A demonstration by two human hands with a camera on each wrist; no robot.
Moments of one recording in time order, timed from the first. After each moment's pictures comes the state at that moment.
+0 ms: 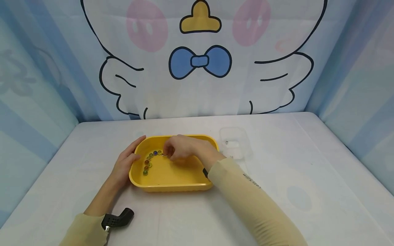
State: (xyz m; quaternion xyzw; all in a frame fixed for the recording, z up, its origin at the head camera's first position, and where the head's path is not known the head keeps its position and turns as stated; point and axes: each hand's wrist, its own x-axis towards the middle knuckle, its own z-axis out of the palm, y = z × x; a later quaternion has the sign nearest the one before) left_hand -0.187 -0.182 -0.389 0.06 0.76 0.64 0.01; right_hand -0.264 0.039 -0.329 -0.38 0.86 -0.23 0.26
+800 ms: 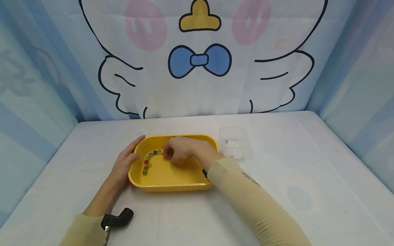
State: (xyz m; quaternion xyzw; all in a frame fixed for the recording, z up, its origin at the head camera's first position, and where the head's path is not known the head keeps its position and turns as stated) left_hand -0.188 -0.182 -0.391 0.06 0.77 0.64 0.01; right_hand -0.262 0.037 -0.334 -0.37 0.86 -0.22 0.27
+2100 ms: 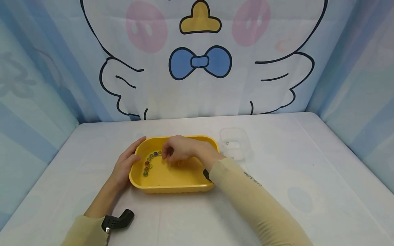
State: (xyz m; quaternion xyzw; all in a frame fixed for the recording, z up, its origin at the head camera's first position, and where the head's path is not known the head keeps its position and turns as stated) left_hand -0.187 -0.182 -0.390 0.06 0.76 0.64 0.01; right_hand -0.266 0.038 -0.335 -0.41 0.84 -0.26 0.24
